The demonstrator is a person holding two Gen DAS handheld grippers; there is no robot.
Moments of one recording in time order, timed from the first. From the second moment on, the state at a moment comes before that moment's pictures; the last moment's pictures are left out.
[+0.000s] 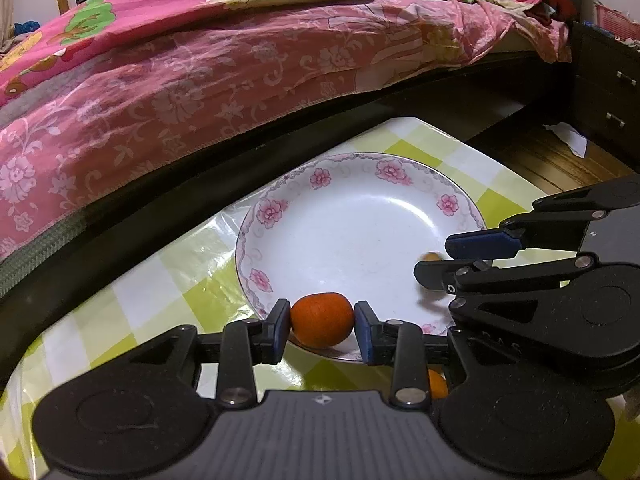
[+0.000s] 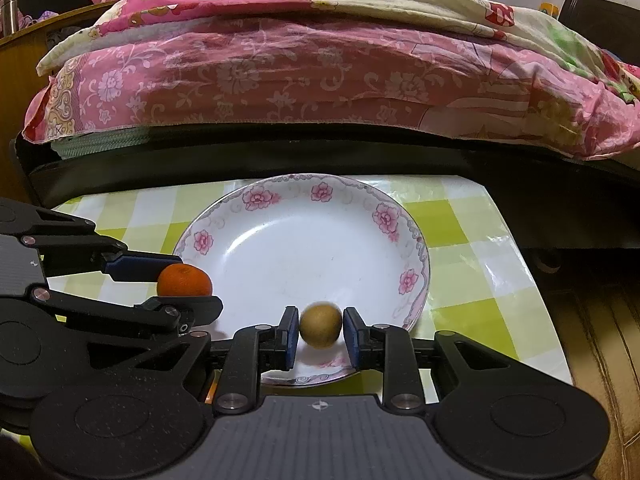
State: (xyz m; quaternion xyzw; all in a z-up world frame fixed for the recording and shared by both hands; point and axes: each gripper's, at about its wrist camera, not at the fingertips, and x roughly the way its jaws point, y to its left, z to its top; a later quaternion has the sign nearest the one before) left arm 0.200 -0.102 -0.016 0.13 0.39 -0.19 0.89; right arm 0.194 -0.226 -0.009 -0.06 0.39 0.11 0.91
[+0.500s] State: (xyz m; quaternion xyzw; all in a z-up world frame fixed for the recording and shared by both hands) left arm 0.199 -0.099 -0.010 0.12 0.38 -0.18 0.90; right arm 0.194 -0.227 -0.005 -0.06 0.39 0.10 0.92
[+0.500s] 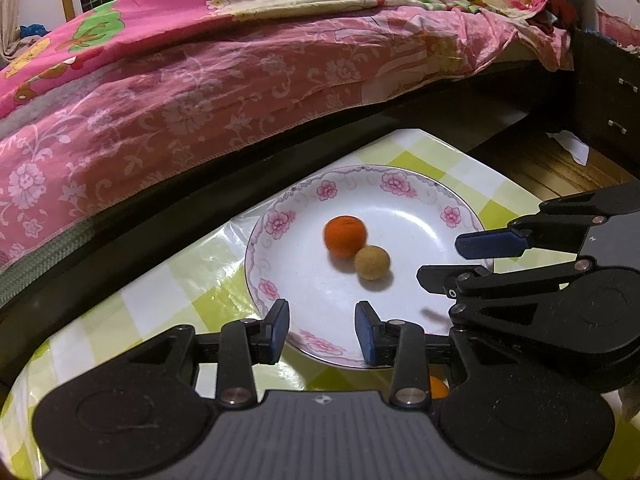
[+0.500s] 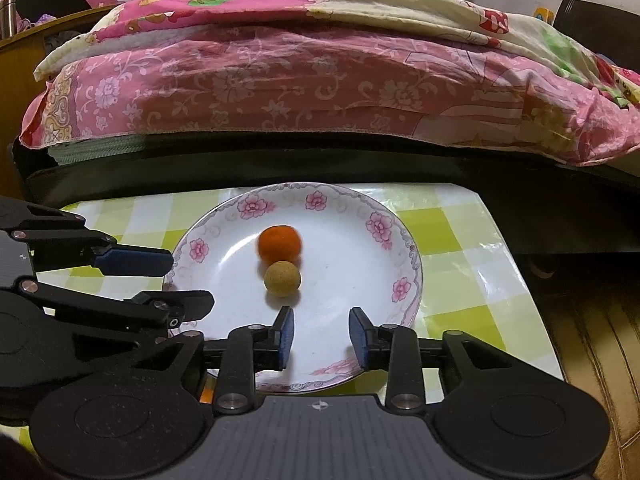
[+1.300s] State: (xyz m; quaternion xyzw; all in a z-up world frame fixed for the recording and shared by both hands) left arm 0.186 -0.091 0.004 0.12 0.36 -0.19 0.91; right arm 0.186 -0.223 0.001 -0.07 0.36 0.10 0.92
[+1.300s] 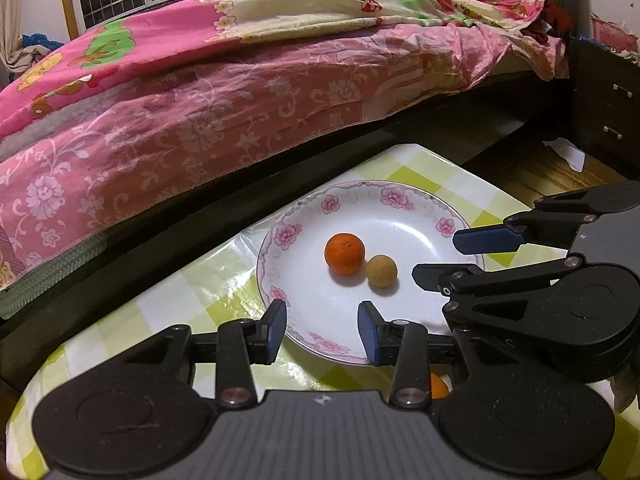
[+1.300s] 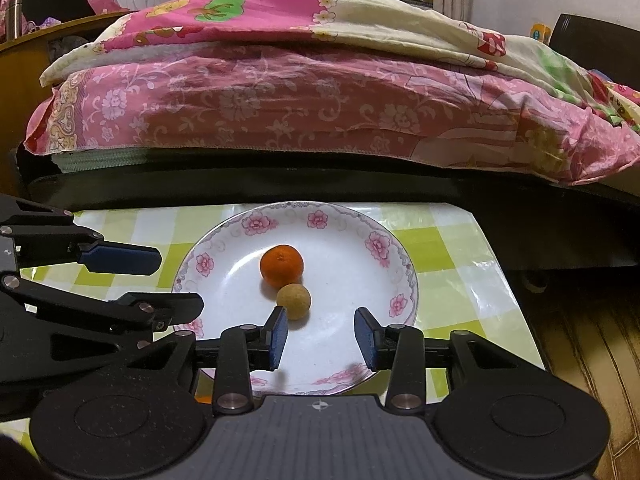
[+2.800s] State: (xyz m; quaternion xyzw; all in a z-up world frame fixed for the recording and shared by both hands) left arm 0.079 -0.027 -0.040 0.15 0.45 -0.23 0.85; right arm 0.100 -0.181 -0.017 -0.12 0.41 0.26 0.87
